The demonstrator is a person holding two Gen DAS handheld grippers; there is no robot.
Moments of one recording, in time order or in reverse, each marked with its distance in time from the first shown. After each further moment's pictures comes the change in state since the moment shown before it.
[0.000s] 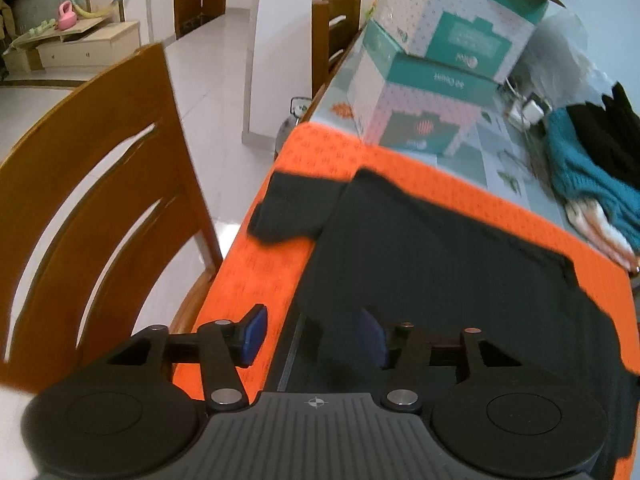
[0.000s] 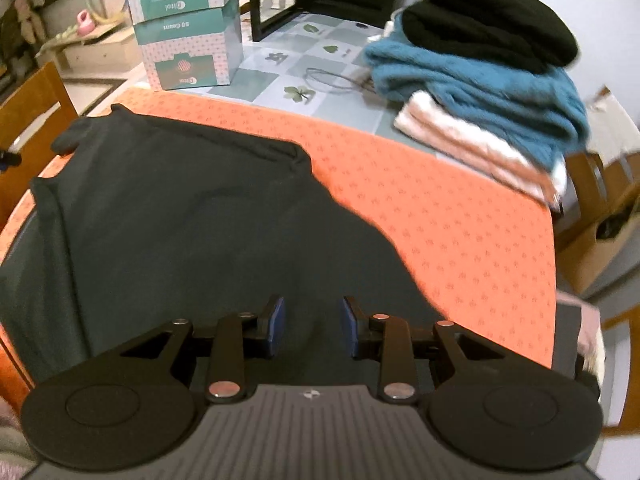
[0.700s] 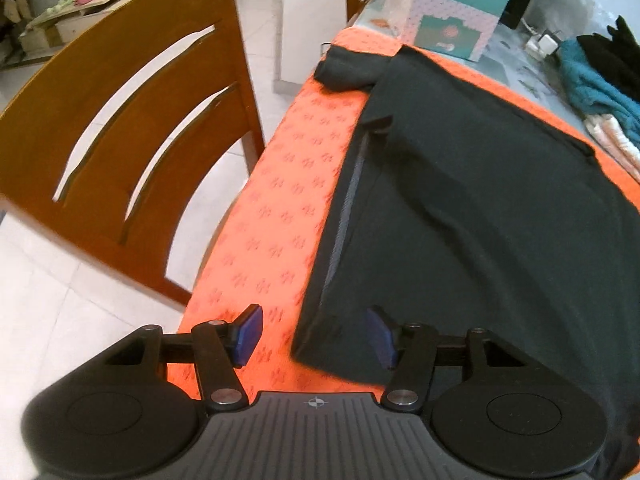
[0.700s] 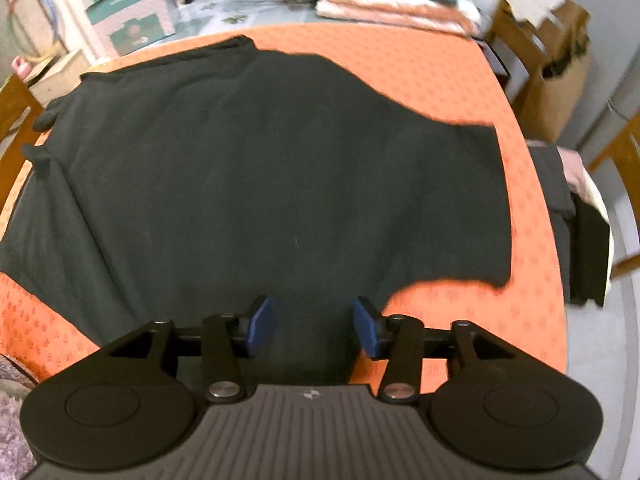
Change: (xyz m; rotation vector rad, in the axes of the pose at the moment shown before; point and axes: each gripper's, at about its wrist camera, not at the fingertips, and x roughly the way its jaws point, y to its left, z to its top) left arm -0.028 0.029 -0.123 -0.003 0.095 0.089; right arm -0.035 0.005 -0.164 0.300 0.090 -0.049
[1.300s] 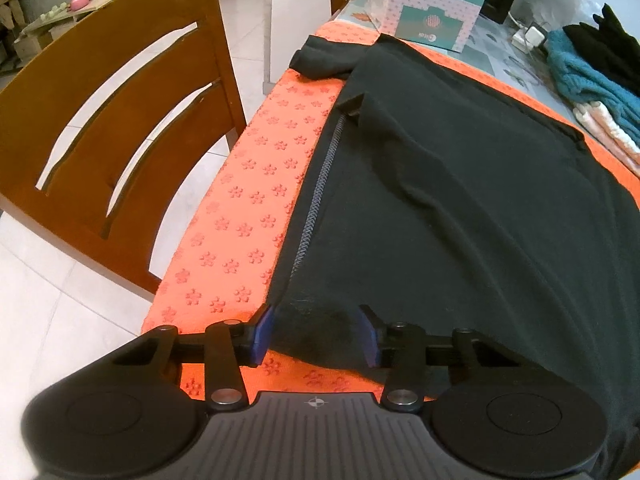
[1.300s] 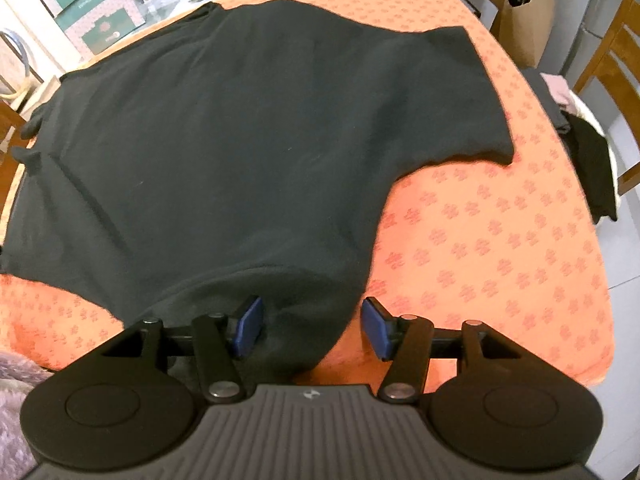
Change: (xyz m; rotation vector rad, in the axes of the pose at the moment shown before) left arm 0.009 -0.018 -0.012 0.024 -0.012 -0.023; right arm 0.012 0.002 -0.057 0.163 0.056 0.032
